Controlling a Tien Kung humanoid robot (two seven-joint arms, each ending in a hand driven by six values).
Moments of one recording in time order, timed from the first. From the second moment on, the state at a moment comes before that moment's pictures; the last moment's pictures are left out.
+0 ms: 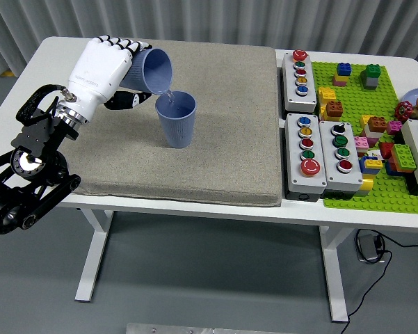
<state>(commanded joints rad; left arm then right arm) -0.67 0.44 -0.78 -1.14 2.27 0.48 0.11 0.23 -0.07 1.95 0.19 -1.36 -0.30 -0.28</state>
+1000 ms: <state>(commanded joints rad) -0.77 0.50 -0.59 -1.14 2.27 0.49 0.19 0.22 -0.08 1.94 0.19 -1.35 -0.30 -0.28</state>
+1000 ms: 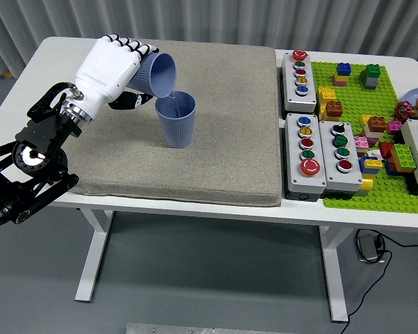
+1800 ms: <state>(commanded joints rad) -0.83 0.53 -0.51 -1.15 2.27 0.51 0.23 0.23 -0.08 1.93 0.19 -1.34 -0.30 -0.28</state>
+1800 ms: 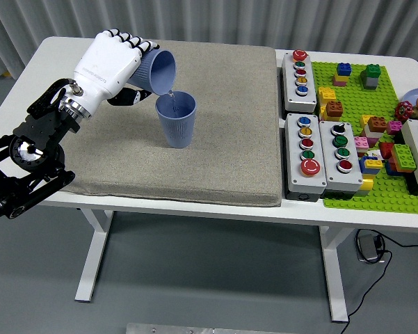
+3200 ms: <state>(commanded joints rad) -0.87 0.56 -0.42 -1.15 2.27 0.51 0.27 0.22 -0.08 1.93 0.19 -1.33 -0.31 -0.28</state>
